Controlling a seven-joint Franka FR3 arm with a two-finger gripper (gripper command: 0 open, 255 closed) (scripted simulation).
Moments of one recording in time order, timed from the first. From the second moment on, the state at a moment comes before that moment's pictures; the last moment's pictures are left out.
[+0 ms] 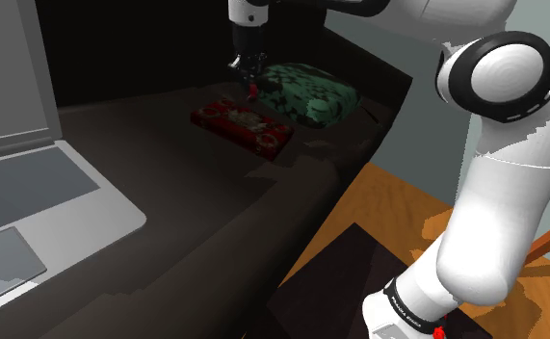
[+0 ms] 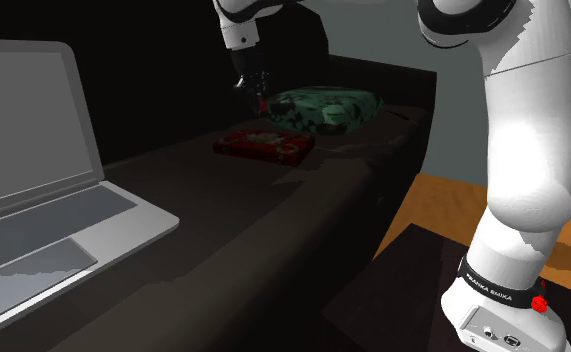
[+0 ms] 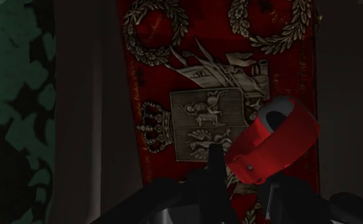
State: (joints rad) arm -0.03 0.36 0.36 -1.29 -0.32 1.51 0.07
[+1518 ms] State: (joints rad) arm -0.07 0.37 0.34 -1.45 -0.33 1.69 0.06
